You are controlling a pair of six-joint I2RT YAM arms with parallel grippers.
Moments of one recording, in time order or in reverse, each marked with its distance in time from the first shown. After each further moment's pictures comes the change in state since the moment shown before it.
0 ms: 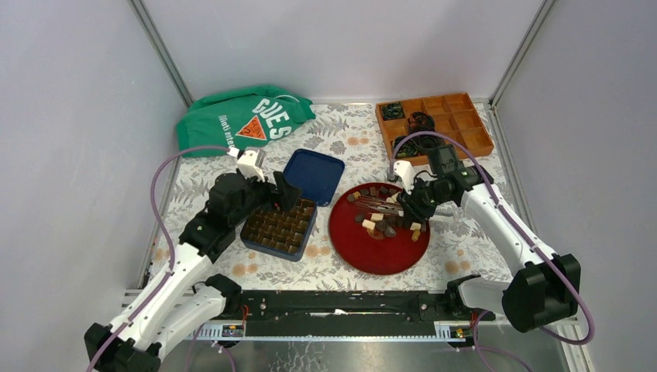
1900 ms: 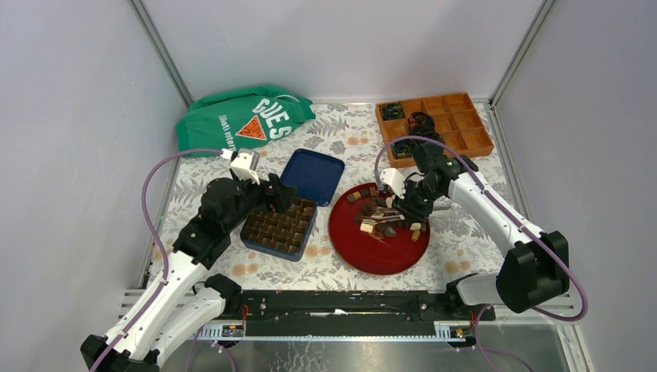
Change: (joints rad) left arm 0.000 -0.093 -0.017 0.002 -0.033 0.072; right arm 0.071 0.129 0.089 -0.108 0.135 -0.195
